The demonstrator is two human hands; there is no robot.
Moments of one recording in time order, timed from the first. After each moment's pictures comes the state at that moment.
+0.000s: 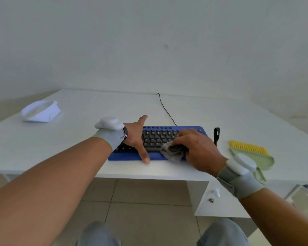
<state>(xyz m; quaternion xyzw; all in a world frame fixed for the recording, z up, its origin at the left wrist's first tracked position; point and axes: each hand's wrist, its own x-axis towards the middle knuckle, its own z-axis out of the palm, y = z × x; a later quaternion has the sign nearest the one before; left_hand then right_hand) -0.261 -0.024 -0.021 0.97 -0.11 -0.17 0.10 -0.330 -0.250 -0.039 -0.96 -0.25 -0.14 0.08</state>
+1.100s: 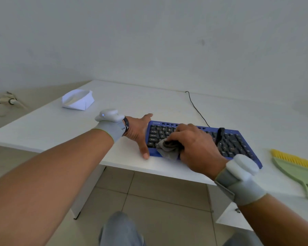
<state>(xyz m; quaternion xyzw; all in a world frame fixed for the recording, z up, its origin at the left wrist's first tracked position) -0.265 0.065 -0.030 0.97 -0.06 -0.19 0.14 -0.332 -0.150 -0.034 -0.93 -0.32 -0.17 0.10</state>
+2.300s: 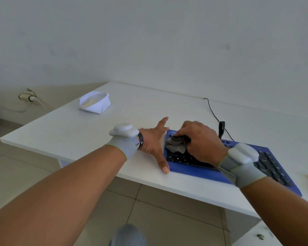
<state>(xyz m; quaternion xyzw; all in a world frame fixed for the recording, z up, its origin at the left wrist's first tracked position) -0.261 0.080 -0.045 0.96 -0.11 -0.17 0.21 -0.256 -0.107 -0.032 -0.93 -0.33 -0.12 0.09</state>
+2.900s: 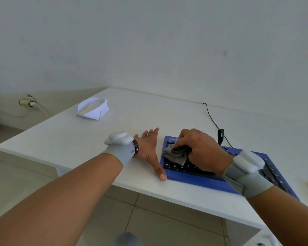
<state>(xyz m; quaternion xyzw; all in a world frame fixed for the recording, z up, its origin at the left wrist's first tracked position) -0.259 0.084 -0.049 0.97 -0.05 -0.19 0.13 -0.254 -0.118 -0.027 -0.93 -0.36 -0.07 0.10</state>
